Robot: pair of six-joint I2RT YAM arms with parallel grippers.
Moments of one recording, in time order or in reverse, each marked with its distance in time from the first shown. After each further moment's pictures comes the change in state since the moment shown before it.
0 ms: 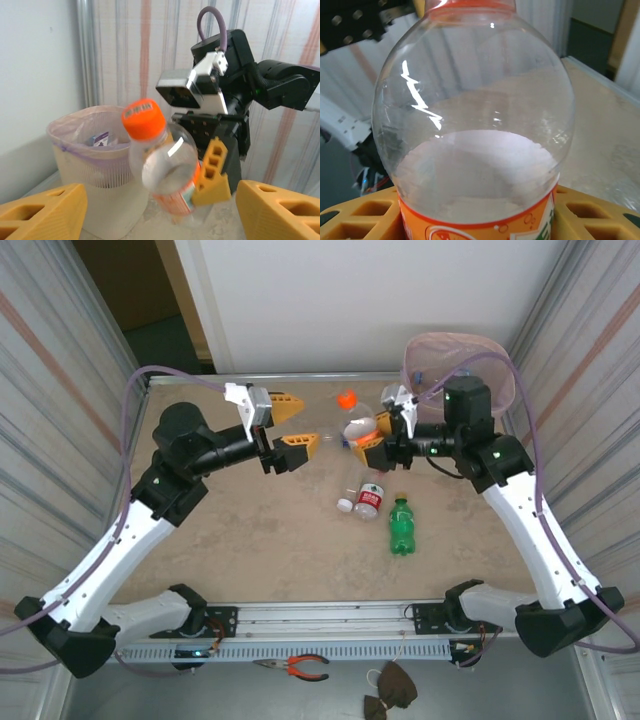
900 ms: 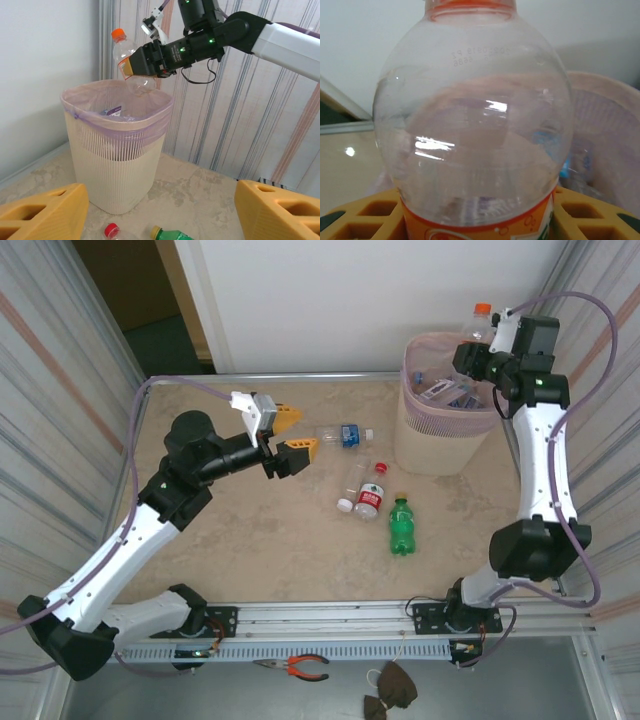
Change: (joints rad) left arm 0.000 -0.011 -0.087 0.000 -0.063 -0.035; right arm -0.480 0.413 0.421 -0.061 0.571 0.304
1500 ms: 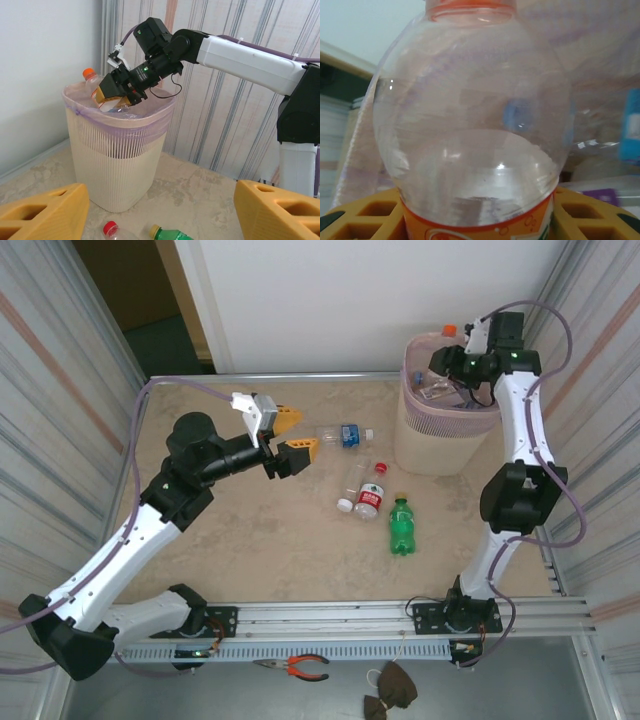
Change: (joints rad) left arm 0.000 0.000 -0.021 0.019 -0.011 -0.018; right arm 0.021 0.340 0.227 -0.172 -0.246 0.163
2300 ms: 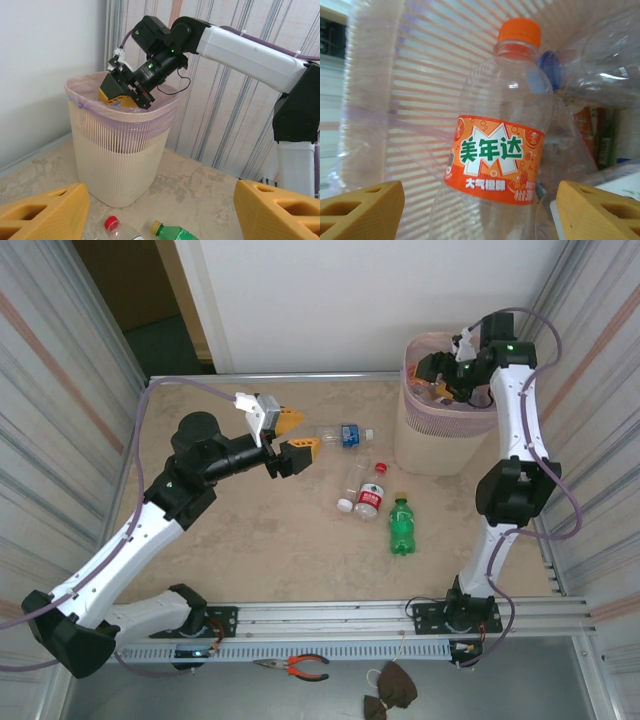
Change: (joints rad) left arm 0.000 0.016 -0.005 0.000 -0.011 -0.004; right arm 0.022 0.053 0.138 -0.275 -0.055 -0.018
